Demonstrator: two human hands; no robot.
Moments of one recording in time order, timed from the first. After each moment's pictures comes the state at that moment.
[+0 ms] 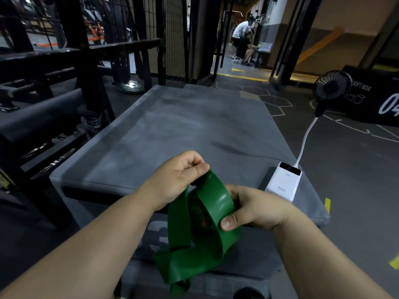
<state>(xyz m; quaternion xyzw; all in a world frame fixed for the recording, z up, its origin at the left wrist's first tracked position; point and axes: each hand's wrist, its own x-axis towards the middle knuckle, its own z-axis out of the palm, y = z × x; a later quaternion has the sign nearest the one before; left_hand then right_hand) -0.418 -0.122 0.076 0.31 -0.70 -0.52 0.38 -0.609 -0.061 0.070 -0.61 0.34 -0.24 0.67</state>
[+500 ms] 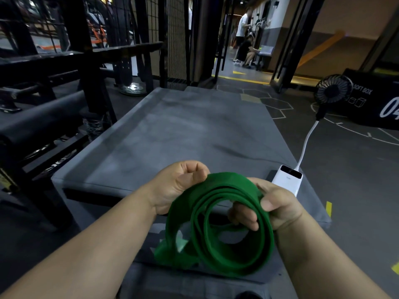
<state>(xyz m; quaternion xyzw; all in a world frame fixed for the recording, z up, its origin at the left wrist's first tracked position) -0.416 -0.119 0.072 0.20 -0.55 -0.74 0.33 -0.623 -0.065 0.068 -0.52 0.12 -0.34 0.77</state>
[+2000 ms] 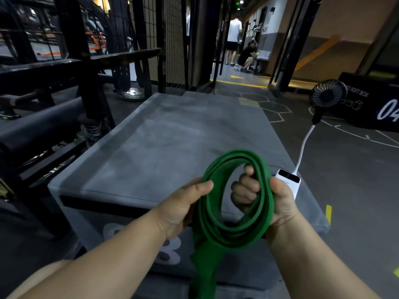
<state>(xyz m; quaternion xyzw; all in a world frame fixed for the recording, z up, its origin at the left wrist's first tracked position) -0.435 -0.097 0.058 0.24 -0.50 -0.76 0.35 -0.628 -0.076 0.073 -0.40 0.07 -0.49 0.77</state>
